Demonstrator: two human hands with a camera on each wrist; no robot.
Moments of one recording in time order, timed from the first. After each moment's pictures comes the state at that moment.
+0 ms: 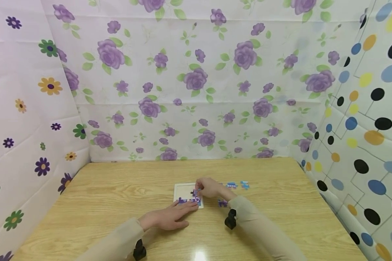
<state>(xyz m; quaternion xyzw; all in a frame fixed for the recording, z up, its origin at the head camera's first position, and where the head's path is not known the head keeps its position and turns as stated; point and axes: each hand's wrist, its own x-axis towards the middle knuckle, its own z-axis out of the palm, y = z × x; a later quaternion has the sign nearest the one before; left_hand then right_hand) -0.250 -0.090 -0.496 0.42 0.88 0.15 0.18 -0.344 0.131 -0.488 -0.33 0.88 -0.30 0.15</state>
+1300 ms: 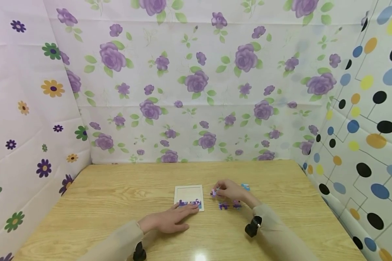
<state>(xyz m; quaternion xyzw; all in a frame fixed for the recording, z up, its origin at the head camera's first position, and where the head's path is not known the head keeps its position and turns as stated) -0.250 -0.092 -0.502 0.42 0.88 0.15 0.17 -0.341 0.210 -0.496 -0.29 0.84 -0.42 0.18</state>
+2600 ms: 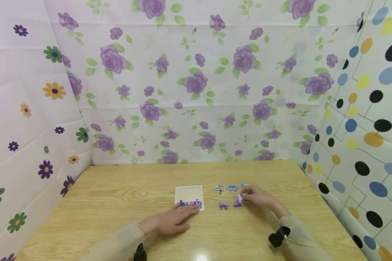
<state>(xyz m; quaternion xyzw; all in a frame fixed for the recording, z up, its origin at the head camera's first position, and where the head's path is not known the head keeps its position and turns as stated) -0.246 -0.090 -0.508 0.42 0.89 0.13 0.14 -0.309 0.295 -0.492 -0.21 0.84 -0.46 0.19</state>
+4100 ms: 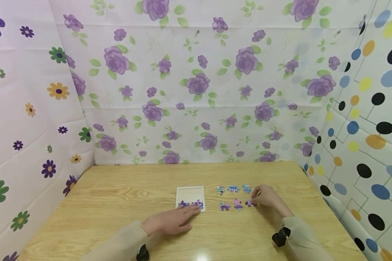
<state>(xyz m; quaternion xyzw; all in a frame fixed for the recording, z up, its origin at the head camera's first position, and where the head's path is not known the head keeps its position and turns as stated) -0.239 -0.081 -0.495 0.41 0.90 0.08 0.13 -0.304 0.303 -0.490 -0.11 0.93 -0.33 0.08</state>
